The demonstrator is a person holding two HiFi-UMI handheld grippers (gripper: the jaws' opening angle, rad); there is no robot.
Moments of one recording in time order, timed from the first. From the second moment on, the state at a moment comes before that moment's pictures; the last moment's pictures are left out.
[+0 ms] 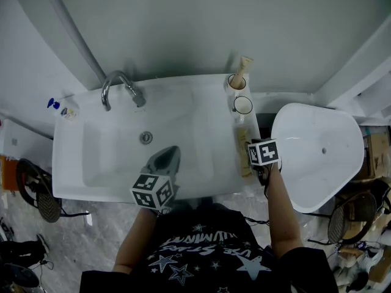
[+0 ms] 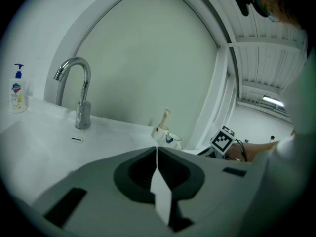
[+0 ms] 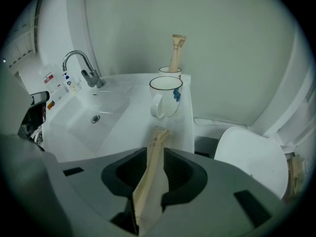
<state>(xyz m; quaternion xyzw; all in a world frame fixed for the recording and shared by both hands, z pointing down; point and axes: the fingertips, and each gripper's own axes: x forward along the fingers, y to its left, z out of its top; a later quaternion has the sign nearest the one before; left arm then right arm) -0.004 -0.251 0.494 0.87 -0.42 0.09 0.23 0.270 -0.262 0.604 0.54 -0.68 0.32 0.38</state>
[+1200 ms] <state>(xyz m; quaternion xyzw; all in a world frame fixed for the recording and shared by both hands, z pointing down) -0.026 -0.344 0.447 0.86 -0.47 0.05 0.18 0.267 -0.440 0.458 0.63 -0.75 0.13 0.15</state>
